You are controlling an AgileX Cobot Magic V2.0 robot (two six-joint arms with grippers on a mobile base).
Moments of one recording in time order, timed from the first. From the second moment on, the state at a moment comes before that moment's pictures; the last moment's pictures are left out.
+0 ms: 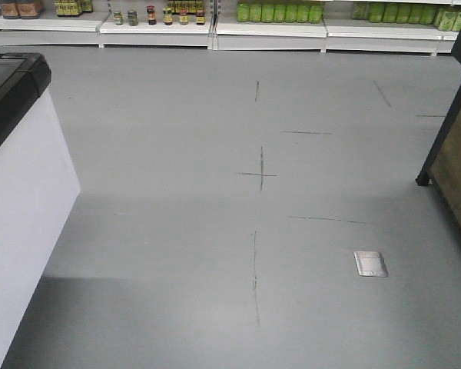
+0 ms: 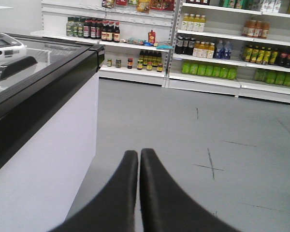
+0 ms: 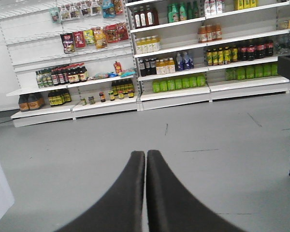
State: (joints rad) left arm 0.07 -0.01 0.03 0.08 0.17 -0.22; right arm 0.04 -0.01 0.03 -0.12 0.05 0.25
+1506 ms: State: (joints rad) left arm 0.07 -0.01 0.03 0.08 0.17 -0.22; right arm 0.04 -0.01 0.03 -0.12 0.05 0.25
